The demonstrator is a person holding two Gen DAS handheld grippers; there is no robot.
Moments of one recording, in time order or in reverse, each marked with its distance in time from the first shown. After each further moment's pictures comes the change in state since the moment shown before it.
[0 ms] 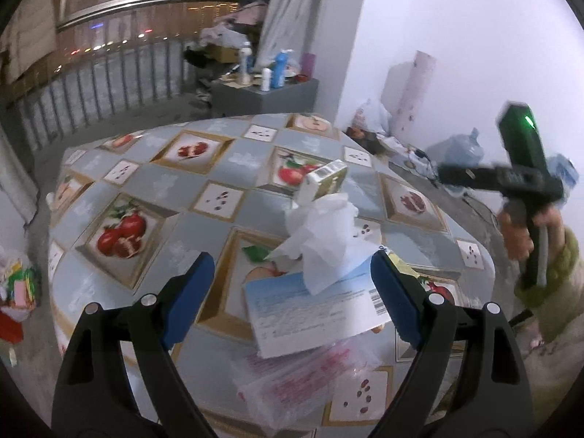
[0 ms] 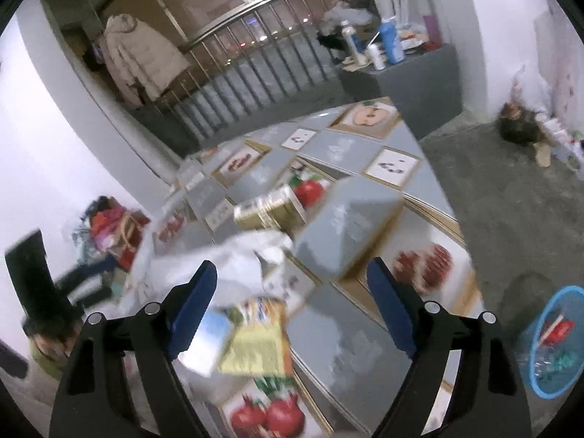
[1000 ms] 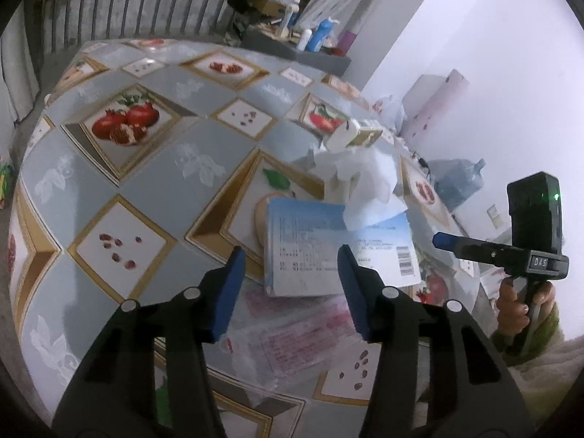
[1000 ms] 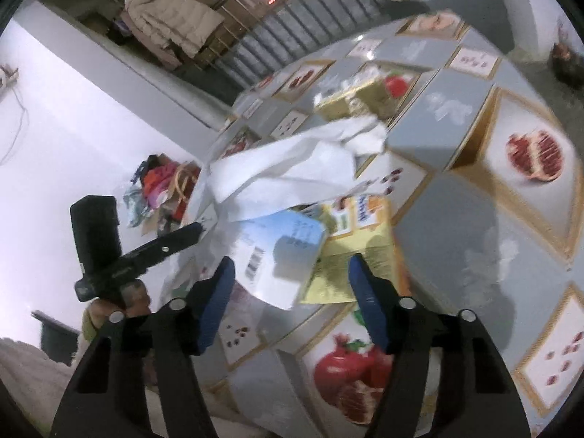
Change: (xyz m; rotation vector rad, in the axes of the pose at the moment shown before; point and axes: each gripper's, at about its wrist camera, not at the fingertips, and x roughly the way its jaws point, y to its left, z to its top) left arm 0.024 0.044 -0.058 -0.314 0.127 -0.064; right arm 0.039 0.044 -0.082 0.016 0.241 0.208
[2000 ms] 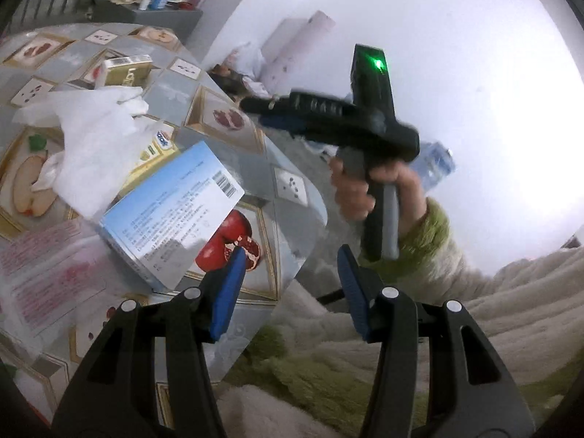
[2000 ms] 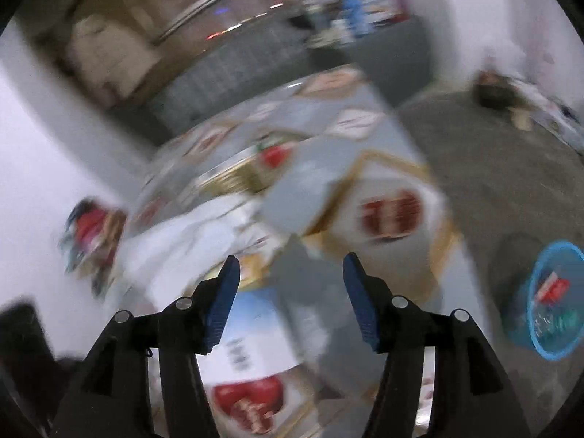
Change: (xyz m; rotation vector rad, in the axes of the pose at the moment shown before) left arm -0.001 -0.144 -0.046 0.205 0.179 -0.503; right arm -0.085 -0.058 0.023 0.140 -0.241 -0.298
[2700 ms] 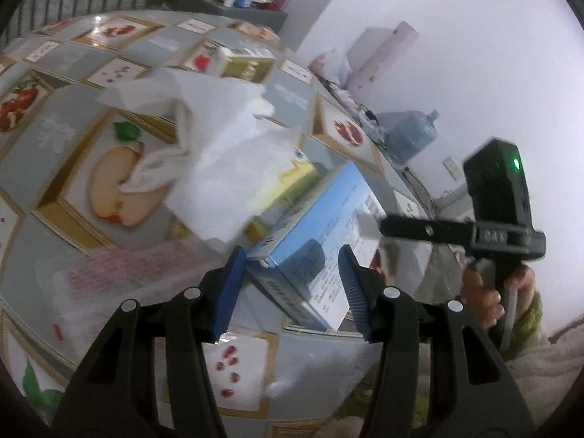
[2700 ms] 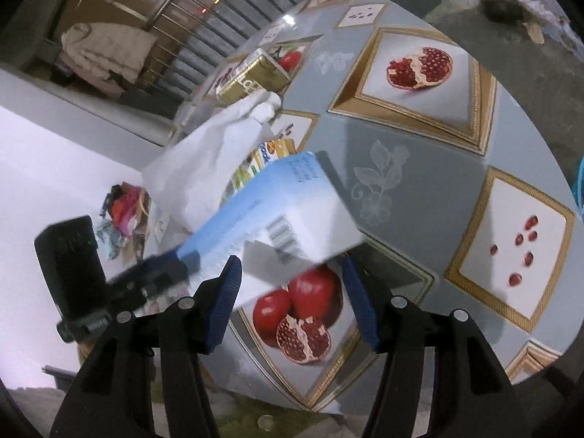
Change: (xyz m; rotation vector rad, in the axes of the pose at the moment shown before) left arm 0.008 0.076 0.016 -0.123 -0.016 0.285; right arm 0.021 0.007 -0.072 0.087 0.237 0.155
